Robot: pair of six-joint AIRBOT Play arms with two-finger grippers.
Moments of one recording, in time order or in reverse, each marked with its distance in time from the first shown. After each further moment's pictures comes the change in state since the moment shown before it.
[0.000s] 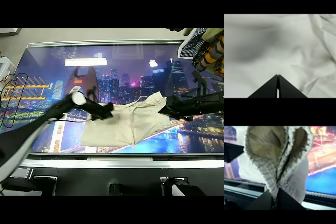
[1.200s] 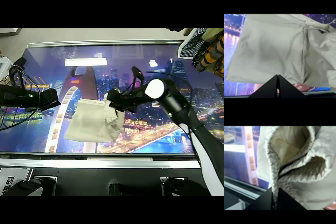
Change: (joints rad) left arm 0.276 0.523 0.000 0.332 -0.366 0.000; right arm 0.610 -0.320 0.211 -0.066 -0.412 0.378
